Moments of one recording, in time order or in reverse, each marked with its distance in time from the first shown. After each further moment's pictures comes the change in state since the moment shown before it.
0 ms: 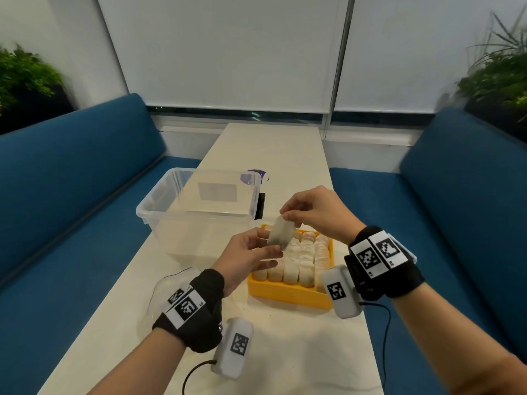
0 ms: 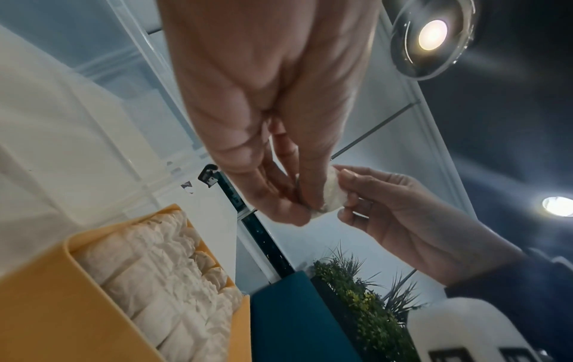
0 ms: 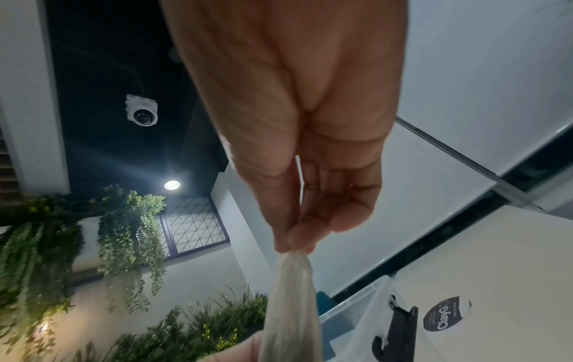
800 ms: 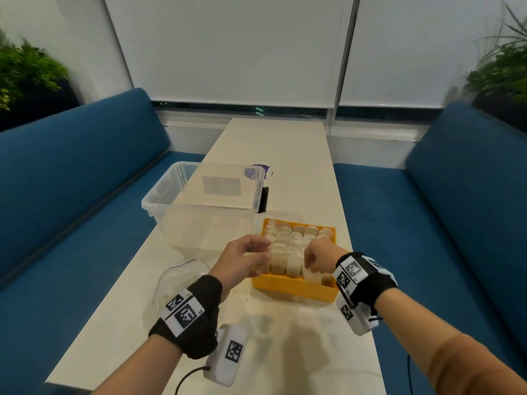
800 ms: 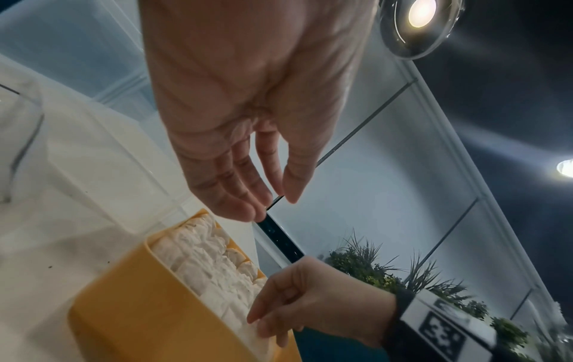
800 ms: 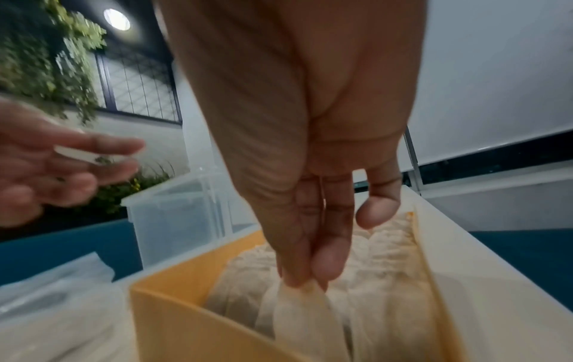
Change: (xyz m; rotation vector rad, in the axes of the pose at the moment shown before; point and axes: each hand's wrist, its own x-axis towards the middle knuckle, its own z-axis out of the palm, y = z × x) left_hand -0.015 -0.020 -0.012 0.239 0.144 -0.019; right_hand -0.013 0.100 0.064 -0.487 -0.452 0.325
